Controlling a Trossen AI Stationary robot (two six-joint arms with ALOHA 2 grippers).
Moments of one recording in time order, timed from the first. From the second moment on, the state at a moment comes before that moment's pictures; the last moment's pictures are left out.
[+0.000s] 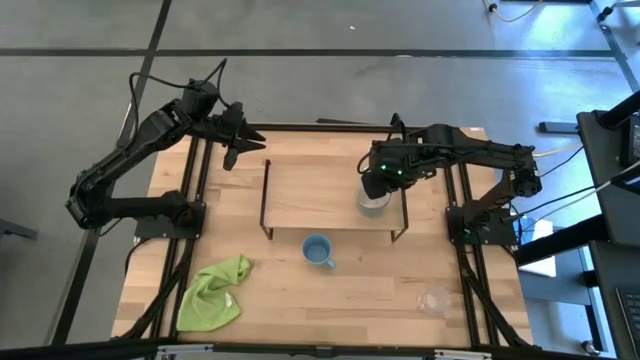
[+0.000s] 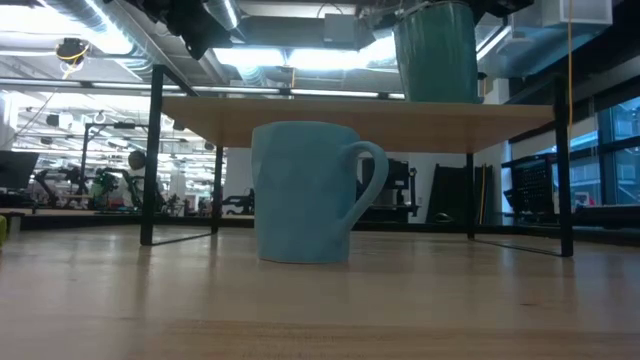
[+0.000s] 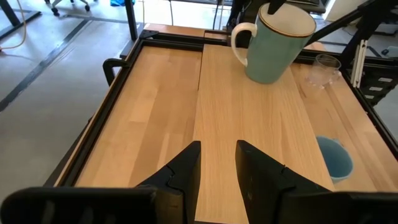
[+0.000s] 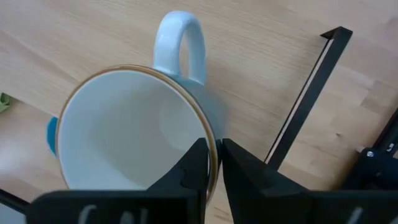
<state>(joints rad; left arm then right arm) 0.80 1.01 1.11 -0.70 0.65 0.32 -0.03 1.59 1.83 -1.57 0.10 1.14</state>
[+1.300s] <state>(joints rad) 0.80 1.01 1.11 -0.70 0.65 0.32 -0.03 1.51 1.93 -1.57 0.17 1.11</state>
